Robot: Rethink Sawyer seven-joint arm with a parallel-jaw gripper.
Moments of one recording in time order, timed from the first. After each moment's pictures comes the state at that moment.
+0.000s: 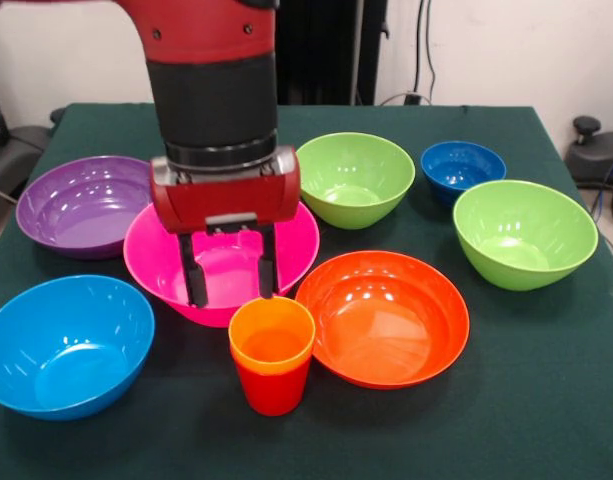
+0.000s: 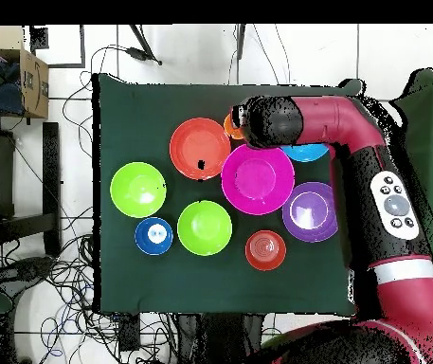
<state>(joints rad) -0.68 -0.51 0.67 1.25 -0.61 0.78 1.64</state>
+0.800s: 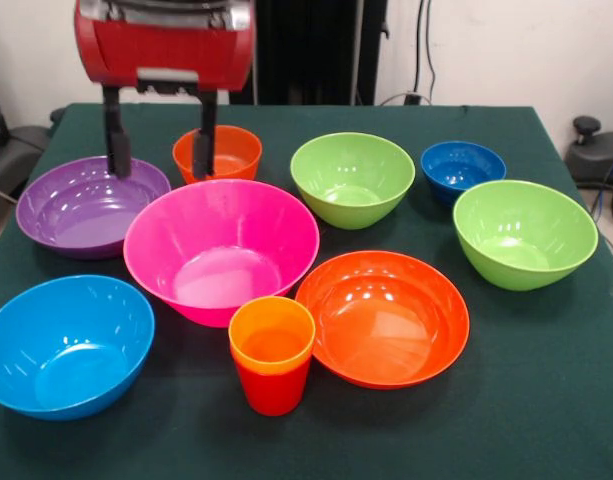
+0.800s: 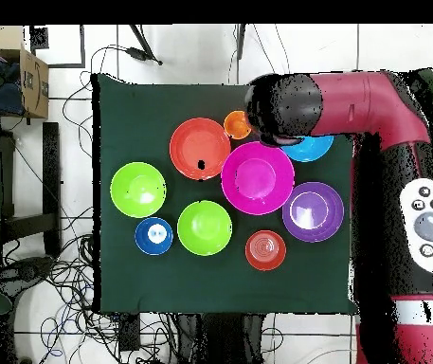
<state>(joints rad) -0.65 -0.71 0.61 1.24 -0.61 1.02 1.64</state>
